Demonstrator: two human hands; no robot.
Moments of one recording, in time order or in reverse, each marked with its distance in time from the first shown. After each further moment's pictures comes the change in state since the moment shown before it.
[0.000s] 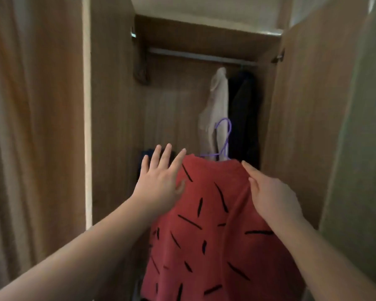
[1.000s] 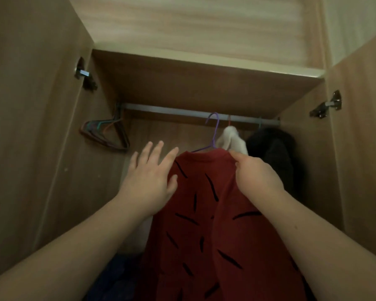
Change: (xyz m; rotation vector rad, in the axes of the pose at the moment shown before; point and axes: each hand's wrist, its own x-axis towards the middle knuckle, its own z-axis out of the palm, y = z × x) left_hand 0.475 -0.110 0.173 0.174 0.365 0.004; right_hand 0.559 0.004 0.155 0.054 0.235 -0.031
